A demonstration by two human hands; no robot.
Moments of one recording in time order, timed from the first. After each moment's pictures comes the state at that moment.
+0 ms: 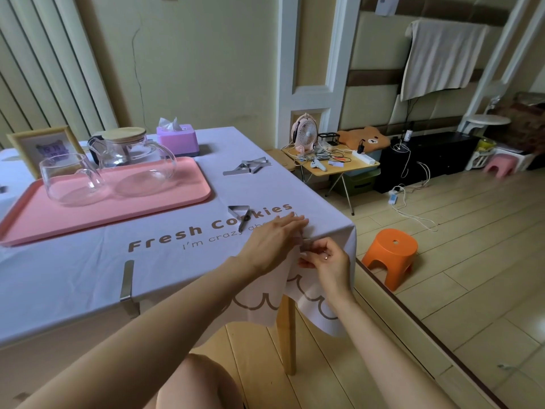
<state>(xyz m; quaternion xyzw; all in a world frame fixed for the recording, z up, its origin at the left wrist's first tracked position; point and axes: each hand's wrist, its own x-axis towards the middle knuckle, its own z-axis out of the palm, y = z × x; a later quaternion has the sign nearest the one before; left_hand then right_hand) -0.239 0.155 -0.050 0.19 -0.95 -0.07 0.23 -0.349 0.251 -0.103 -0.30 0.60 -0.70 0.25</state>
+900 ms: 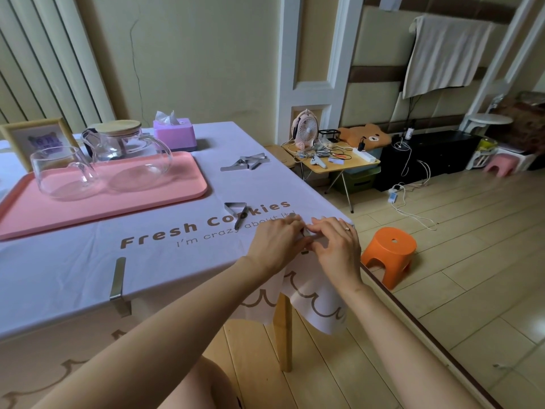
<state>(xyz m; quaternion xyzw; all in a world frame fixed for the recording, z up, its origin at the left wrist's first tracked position) -0.259 0.163 -0.055 0.23 -0.94 0.00 0.24 -0.388 0.241 -0.098 -0.56 0.70 -0.40 -0.19</state>
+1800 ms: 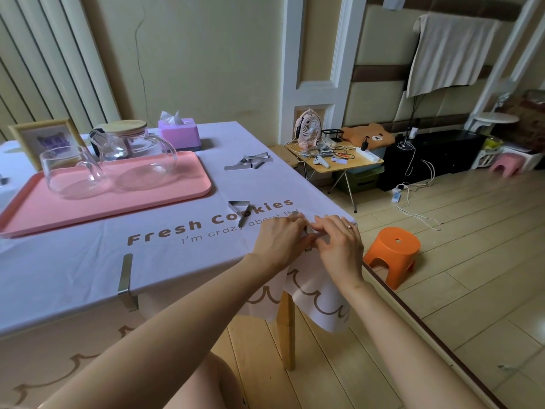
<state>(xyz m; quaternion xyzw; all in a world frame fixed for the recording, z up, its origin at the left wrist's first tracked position) -0.261 0.165 -0.057 0.24 -0.94 0.01 0.25 -0.383 0.241 -0.096 -0.54 0.71 -0.41 -0.20</state>
